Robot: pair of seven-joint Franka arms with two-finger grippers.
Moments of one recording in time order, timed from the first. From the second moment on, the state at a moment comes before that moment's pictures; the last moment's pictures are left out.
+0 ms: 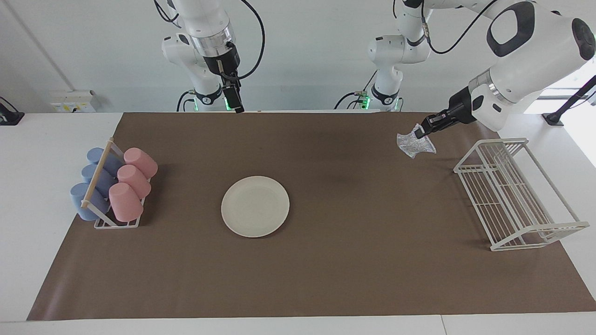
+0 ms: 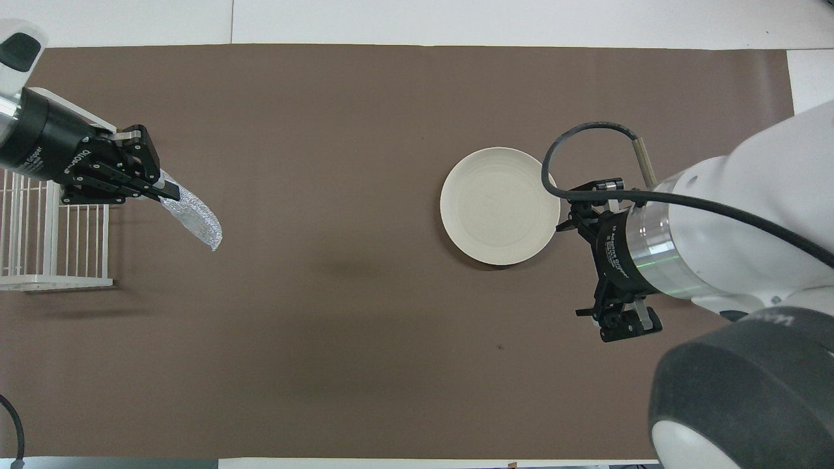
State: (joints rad) left arm -0.06 0.18 -0.01 -1.38 -0.50 1.38 -0.44; right arm 0.13 -0.08 0.23 -1.62 0.17 1.51 1.79
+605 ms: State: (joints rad) left arm -0.05 -0.01 -0.03 -1.81 -1.02 1.66 -0.36; right arm 0.15 -0.09 0.23 -1.63 0.17 1.50 1.79
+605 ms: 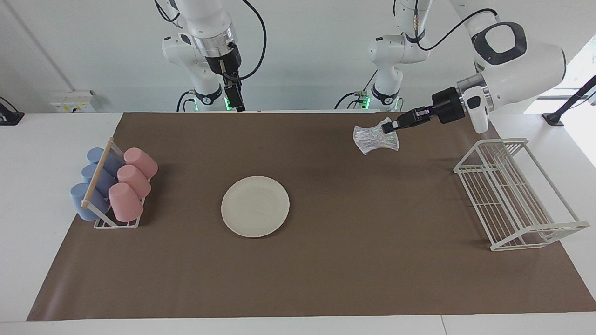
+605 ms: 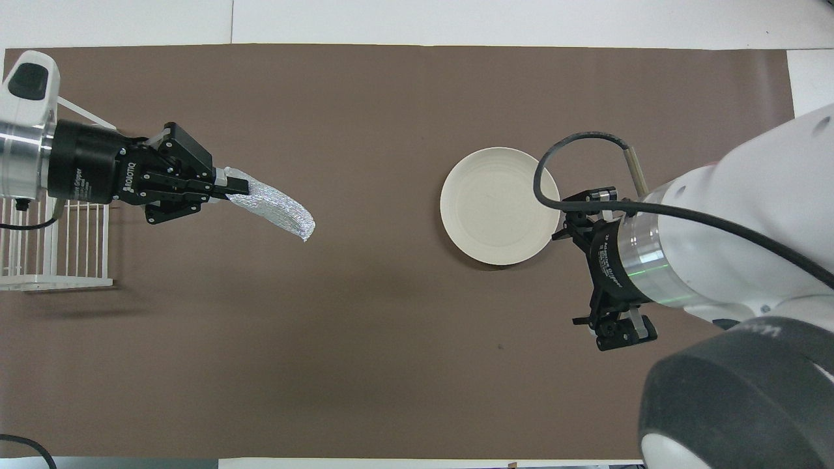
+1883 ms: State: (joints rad) left arm -0.18 -0.15 -0.03 -2.22 -1.42 1.72 0.36; right arm 0.38 -0.12 0.23 -1.78 0.24 1.92 2.21
